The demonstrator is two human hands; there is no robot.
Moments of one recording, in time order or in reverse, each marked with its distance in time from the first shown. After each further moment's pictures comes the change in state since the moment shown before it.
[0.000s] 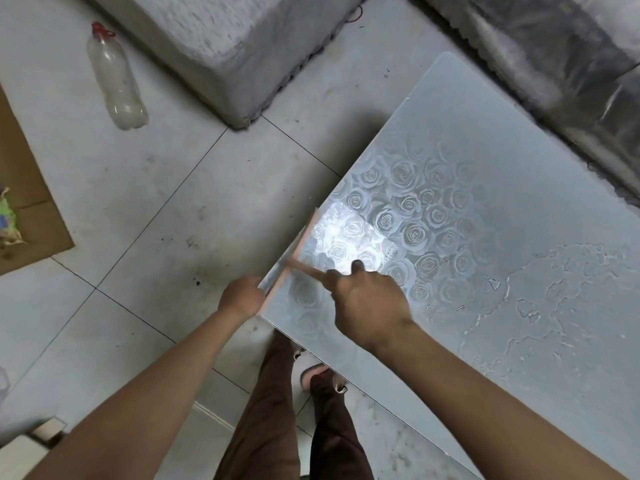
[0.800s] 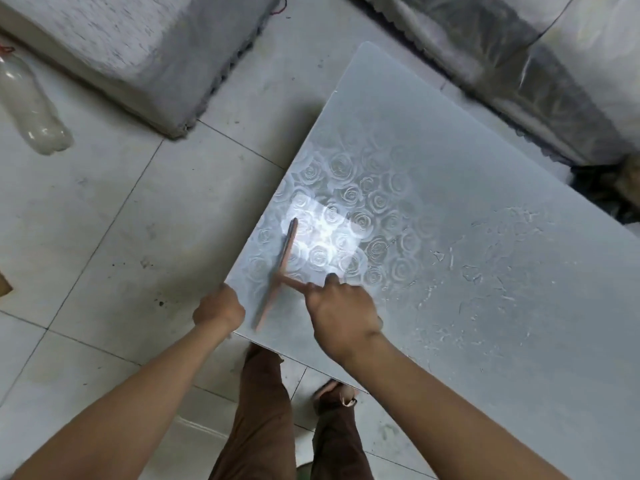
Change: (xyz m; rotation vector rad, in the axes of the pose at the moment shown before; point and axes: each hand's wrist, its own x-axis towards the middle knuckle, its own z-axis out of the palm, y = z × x) left_hand -0.005 0.033 0.020 0.476 -0.051 -0.071; right_hand -0.028 0.016 0.000 -0.029 -0.131 0.143
